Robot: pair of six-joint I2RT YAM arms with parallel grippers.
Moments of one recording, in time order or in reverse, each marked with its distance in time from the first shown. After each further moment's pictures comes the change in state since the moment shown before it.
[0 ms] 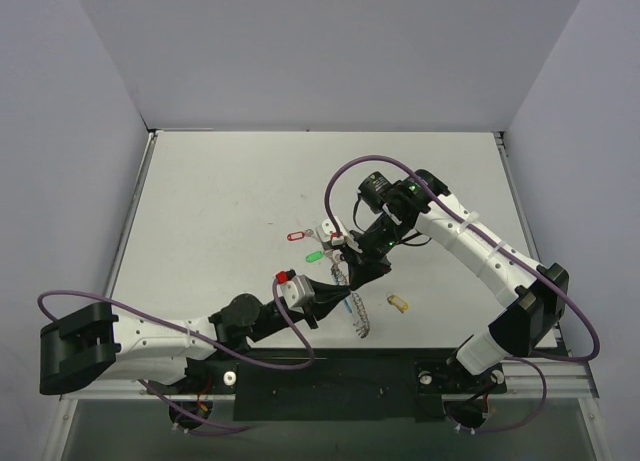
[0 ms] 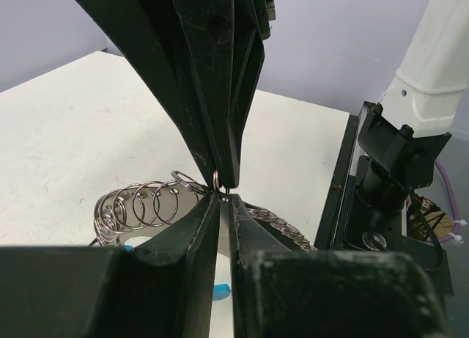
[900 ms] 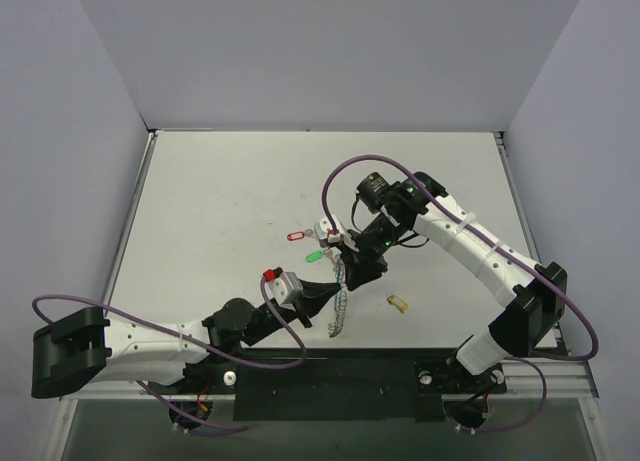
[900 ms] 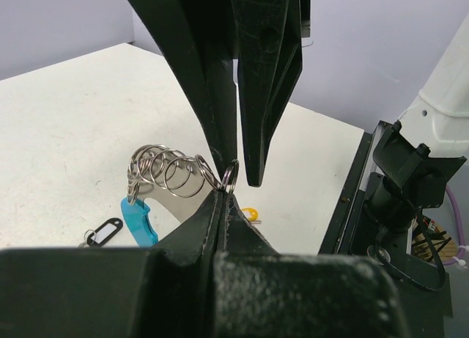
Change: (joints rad) left arm -0.010 -0.061 -0.048 0.002 -0.112 -0.055; right arm 0.000 0.000 -0.029 0.064 -0.003 0.063
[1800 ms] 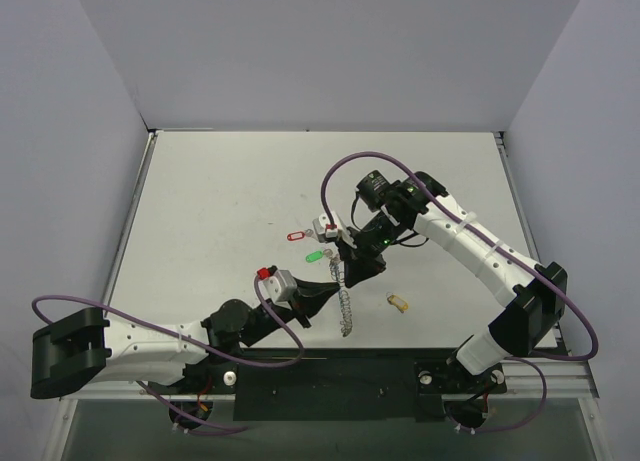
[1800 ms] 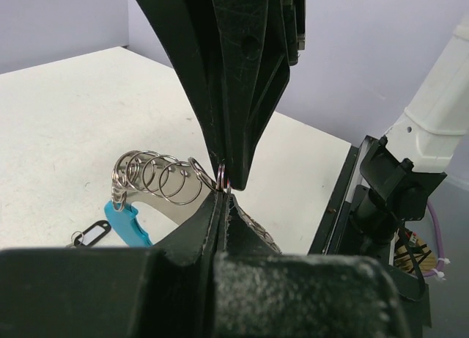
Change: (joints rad) left arm -0.001 -0.009 -0.012 0.027 -0.008 -0.051; right arm -0.006 0.000 0.000 0.028 -0.002 0.066
